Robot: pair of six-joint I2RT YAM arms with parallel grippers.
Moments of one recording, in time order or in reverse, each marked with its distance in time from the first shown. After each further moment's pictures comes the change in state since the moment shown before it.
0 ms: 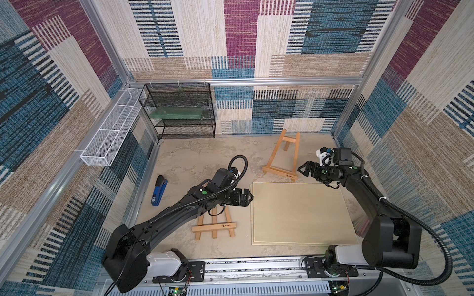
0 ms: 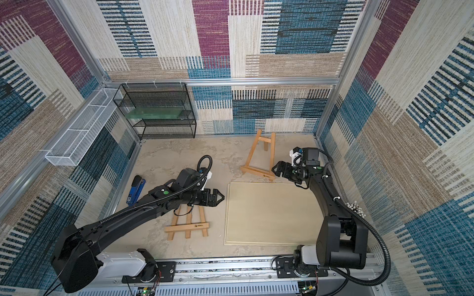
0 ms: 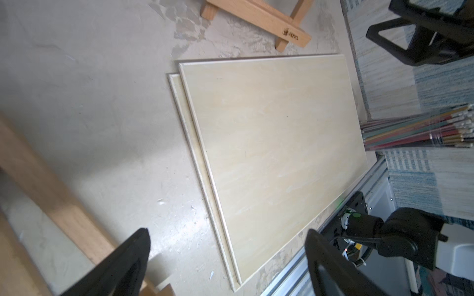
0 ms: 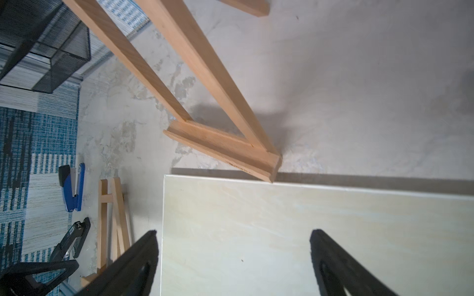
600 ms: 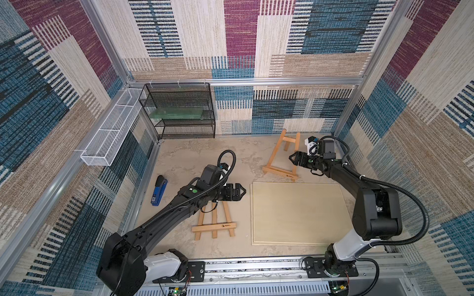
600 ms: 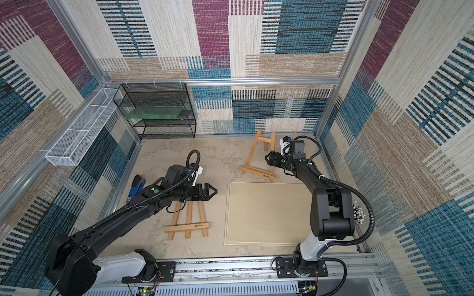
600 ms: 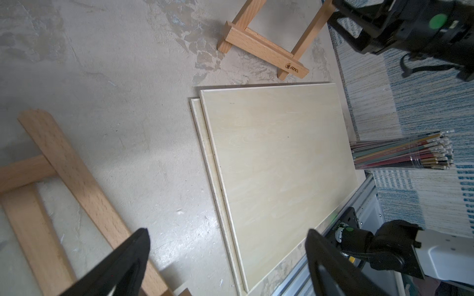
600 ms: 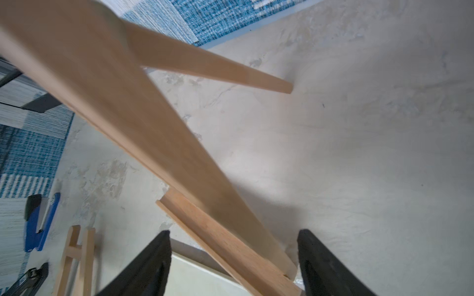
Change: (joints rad) left arm 0.116 -0.056 -0.035 0.025 0.077 0.030; right arm 0.113 0.246 0.058 0.354 0.115 0.024
